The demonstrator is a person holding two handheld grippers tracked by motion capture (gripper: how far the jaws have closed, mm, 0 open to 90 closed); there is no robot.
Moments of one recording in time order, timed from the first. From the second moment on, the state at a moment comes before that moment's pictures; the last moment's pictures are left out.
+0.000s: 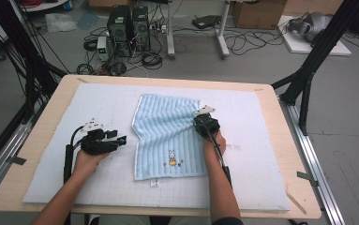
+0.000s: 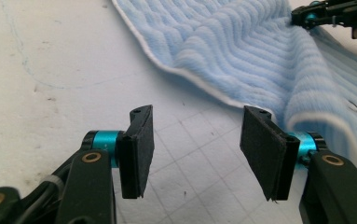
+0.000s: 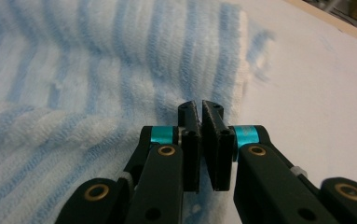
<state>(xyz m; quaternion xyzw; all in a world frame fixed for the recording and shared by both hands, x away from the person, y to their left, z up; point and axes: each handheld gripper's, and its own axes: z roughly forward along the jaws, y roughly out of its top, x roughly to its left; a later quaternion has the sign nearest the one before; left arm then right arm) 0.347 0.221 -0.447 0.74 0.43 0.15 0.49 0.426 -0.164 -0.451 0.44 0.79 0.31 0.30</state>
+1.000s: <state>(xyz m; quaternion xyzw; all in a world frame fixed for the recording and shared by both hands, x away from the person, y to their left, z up) 0.412 0.151 -0.449 0.80 0.40 0.21 0.39 0.336 -0.217 -0.433 0.39 0.80 0.40 0.23</state>
